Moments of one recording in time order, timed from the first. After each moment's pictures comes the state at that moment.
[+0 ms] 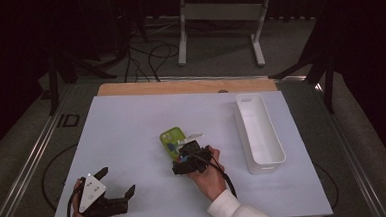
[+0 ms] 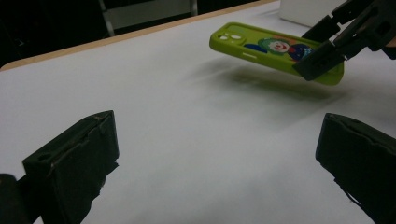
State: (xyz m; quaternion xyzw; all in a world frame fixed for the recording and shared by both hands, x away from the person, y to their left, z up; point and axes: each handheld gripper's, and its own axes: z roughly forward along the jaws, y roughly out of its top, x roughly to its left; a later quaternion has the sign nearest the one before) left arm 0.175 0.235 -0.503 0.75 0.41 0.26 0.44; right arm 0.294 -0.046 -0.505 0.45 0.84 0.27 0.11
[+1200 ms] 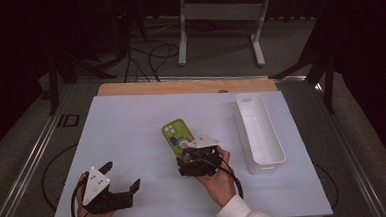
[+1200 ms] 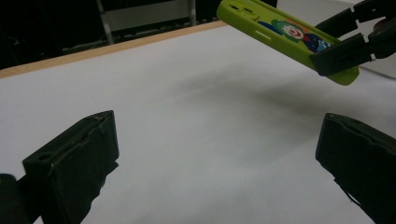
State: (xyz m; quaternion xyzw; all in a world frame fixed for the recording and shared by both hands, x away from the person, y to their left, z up) left arm 0.185 0.218 -0.481 0.74 0.42 0.25 0.46; right arm 0.271 -0.070 -0.480 0.43 0.81 0.37 0.16
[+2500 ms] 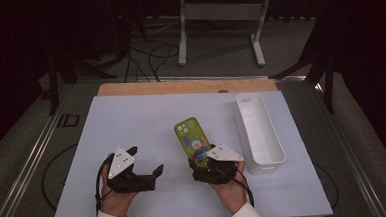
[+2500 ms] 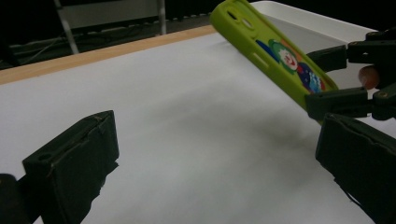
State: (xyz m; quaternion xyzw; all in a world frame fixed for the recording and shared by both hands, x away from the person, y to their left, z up) left arm 0.227 0.167 -0.464 0.75 0.40 0.19 0.48; right arm 0.248 -0.108 -0.492 0.42 0.76 0.44 0.21
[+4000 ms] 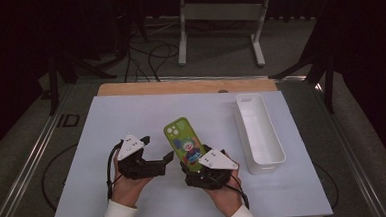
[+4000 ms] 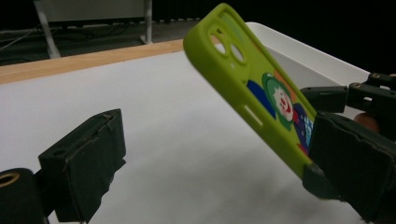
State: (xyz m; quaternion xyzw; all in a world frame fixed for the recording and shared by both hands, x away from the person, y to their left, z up) left arm 0.255 0.143 -0.449 0.74 0.42 0.16 0.50; right arm 0.232 -0.090 -0.481 0.38 0.76 0.47 0.24
